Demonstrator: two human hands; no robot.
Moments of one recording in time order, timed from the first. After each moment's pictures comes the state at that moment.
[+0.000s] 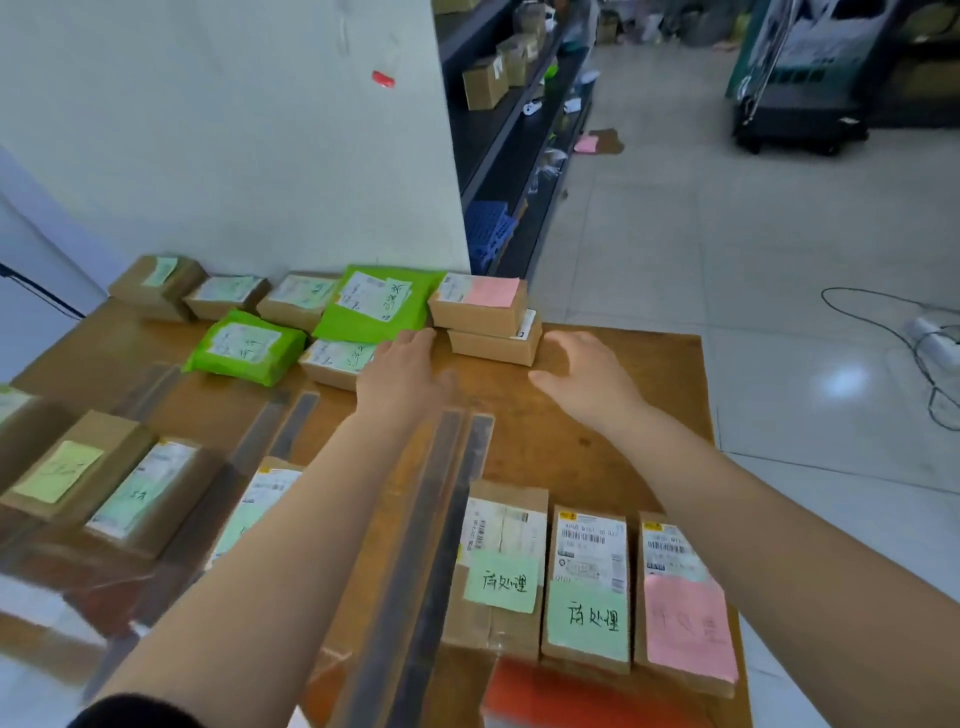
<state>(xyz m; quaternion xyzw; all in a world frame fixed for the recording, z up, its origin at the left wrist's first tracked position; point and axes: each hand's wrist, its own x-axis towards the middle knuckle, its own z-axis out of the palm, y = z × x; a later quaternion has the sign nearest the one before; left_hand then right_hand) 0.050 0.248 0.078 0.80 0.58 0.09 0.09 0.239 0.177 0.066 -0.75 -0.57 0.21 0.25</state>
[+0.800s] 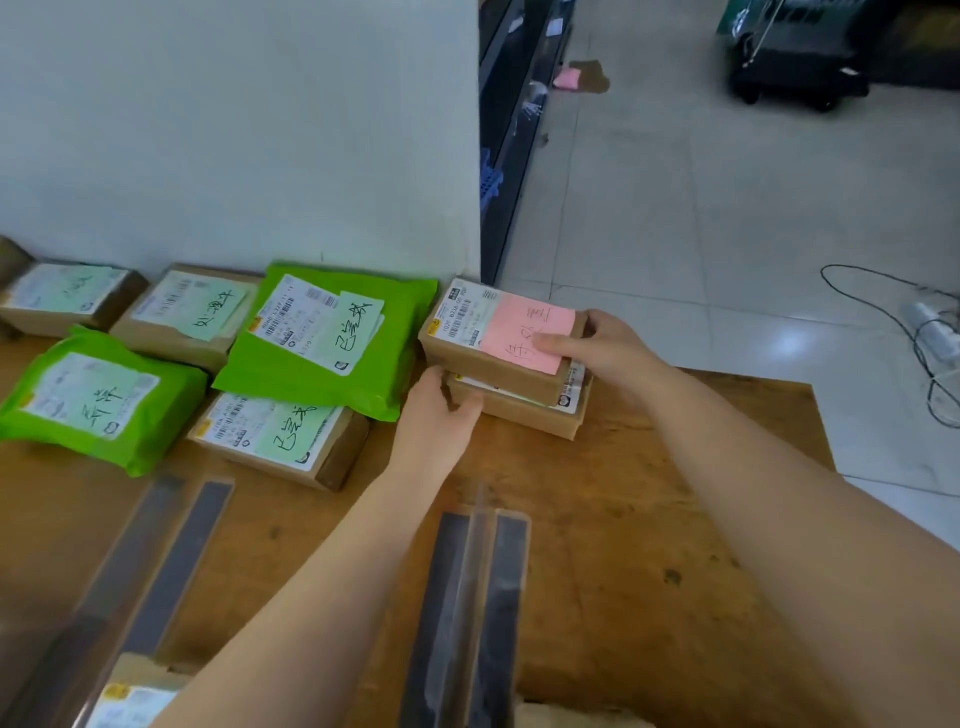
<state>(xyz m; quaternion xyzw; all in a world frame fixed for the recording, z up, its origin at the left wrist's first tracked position) 0.099 0.427 -0.073 0.66 0.59 0.22 0.40 0.298 0.418 -0.047 -0.74 -0.37 0.44 0.35</state>
